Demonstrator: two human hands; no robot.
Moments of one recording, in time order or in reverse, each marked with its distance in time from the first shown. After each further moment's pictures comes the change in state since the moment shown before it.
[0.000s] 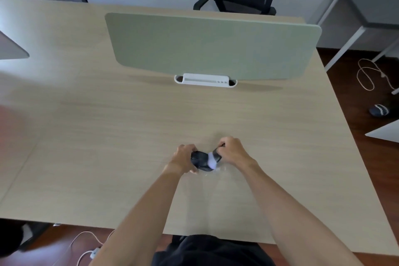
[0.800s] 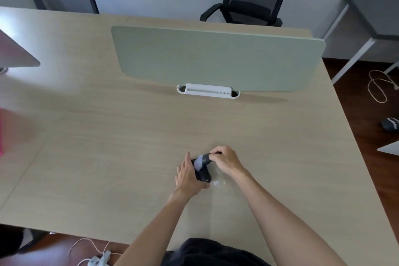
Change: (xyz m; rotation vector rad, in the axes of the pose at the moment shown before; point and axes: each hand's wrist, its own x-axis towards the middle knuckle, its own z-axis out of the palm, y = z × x) left_hand -0.015 0.019 0.041 -0.204 0.172 -0.177; right_hand 0.021 -0.001 0.008 0.222 -0.035 -0.027
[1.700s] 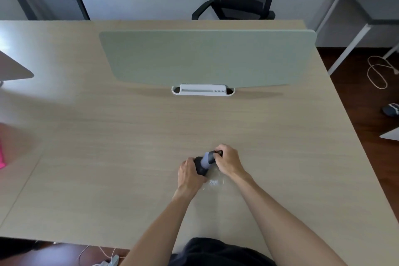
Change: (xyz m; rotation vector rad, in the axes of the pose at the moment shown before) left_hand 0.000 0.027 -0.004 0.003 0.086 0.000; right_hand 0.003 0.016 -0.001 -0.064 0.151 -0.070
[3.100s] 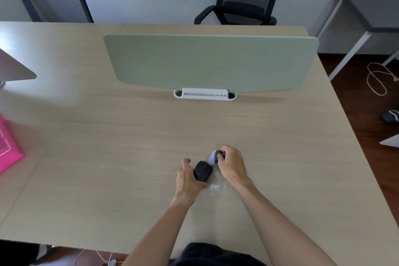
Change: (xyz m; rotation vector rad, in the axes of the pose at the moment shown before) left_hand -0.003 -0.012 -0.005 -0.217 -0.023 -0.029; right_hand -0.002 -0.004 0.001 -0.135 0.165 -0.066
